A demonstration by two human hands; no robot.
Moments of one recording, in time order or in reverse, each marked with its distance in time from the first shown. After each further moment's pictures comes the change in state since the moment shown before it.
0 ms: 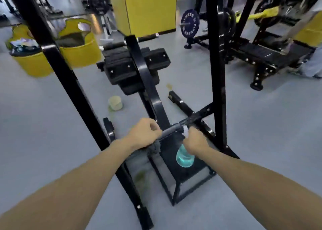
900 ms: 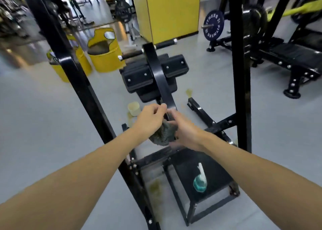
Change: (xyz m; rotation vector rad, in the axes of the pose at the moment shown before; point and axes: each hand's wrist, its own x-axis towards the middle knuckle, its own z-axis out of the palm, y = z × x) left_hand 0.047 0.050 -0.036 -0.233 0.302 -0.053; right_hand 0.059 -0.081 -0.032 0.996 -0.734 -0.208
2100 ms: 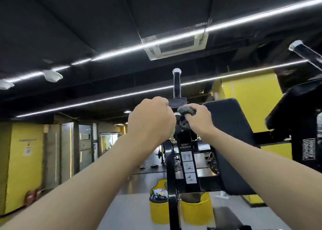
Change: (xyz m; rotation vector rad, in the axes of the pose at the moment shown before) left_hand -0.226 0.447 -0.332 0.878 1.289 0.486; right_hand -0.188 -0.559 0.253 -0.495 0.275 -1.410
